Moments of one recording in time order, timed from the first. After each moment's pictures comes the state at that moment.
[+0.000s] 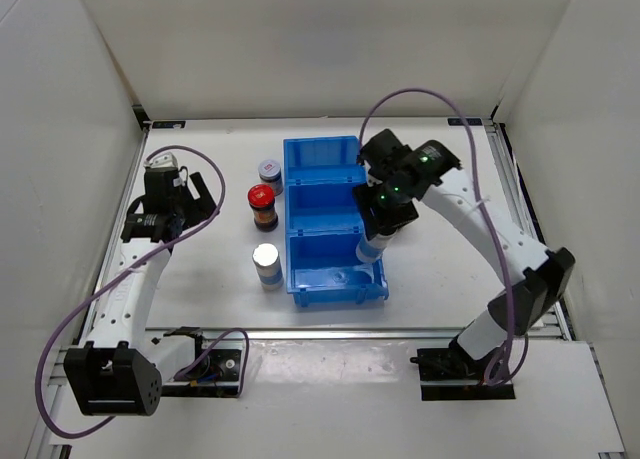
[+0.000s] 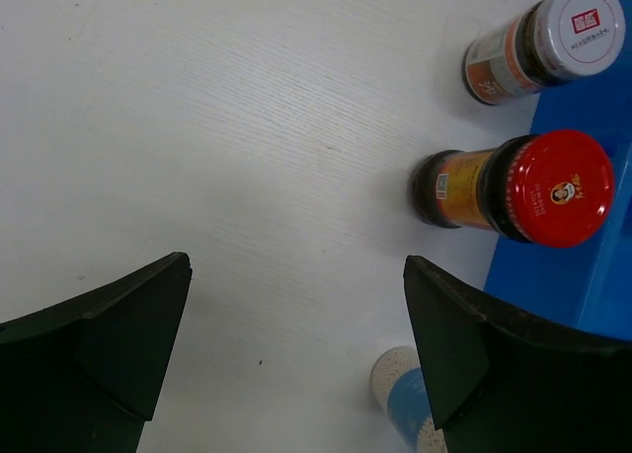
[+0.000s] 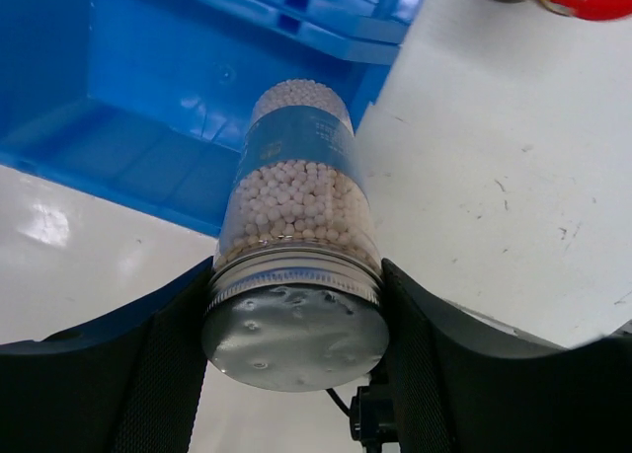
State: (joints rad) left arm -0.01 1.08 0.97 -0.62 -0.14 -0.37; right arm 0.70 1.55 1.72 -1.38 0.01 0.25
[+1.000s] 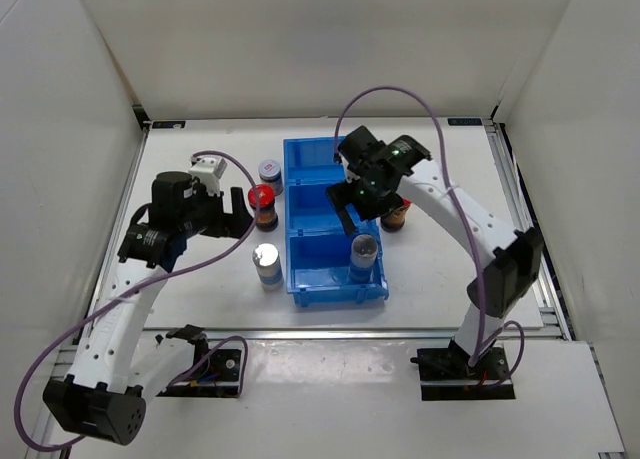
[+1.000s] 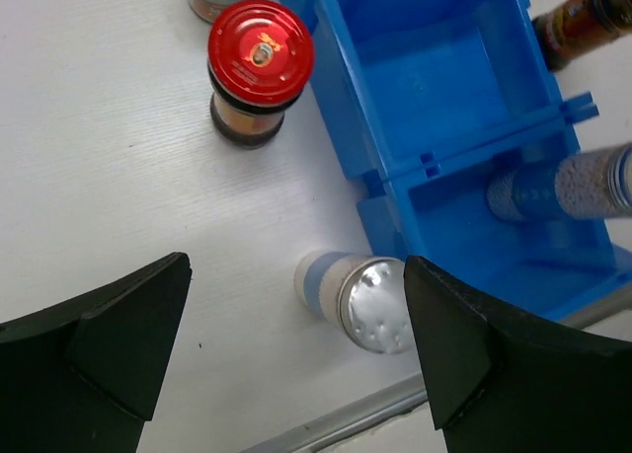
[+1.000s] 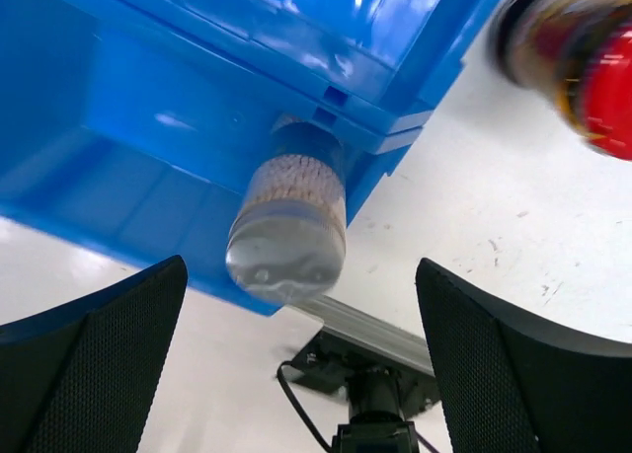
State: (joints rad) left arm -0.20 0.96 1.03 -0.68 0.23 -0.12; right arm 0.75 1.75 1.78 -1.32 0.00 0.18
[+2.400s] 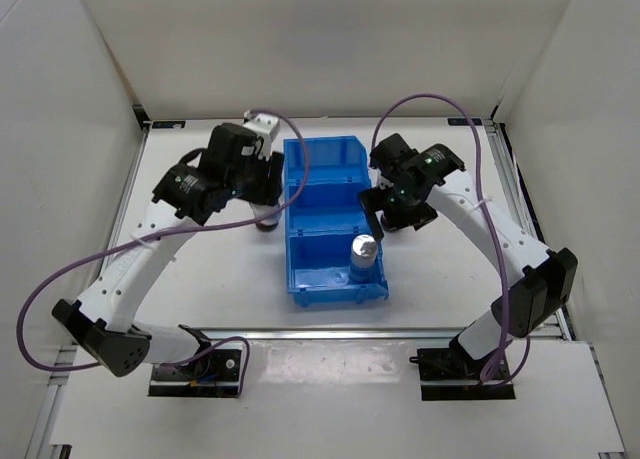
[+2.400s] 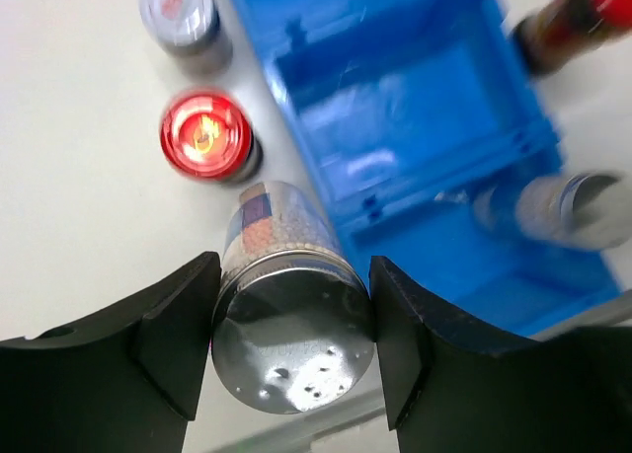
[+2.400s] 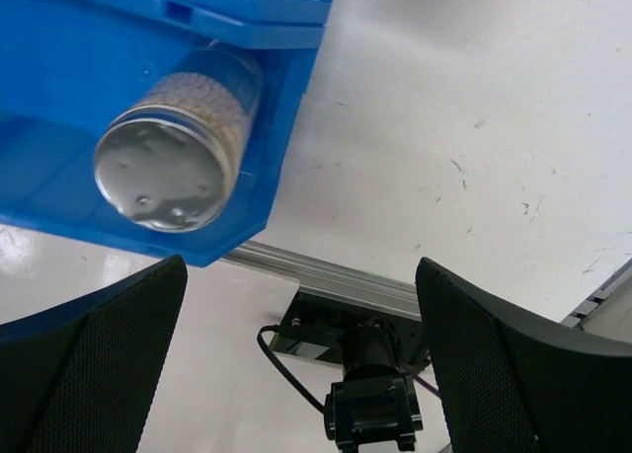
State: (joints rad) left arm -0.58 1.30 1.49 -0.93 -0.12 -0.16; right arm 0.66 1.55 1.62 -1.36 0.08 0.23
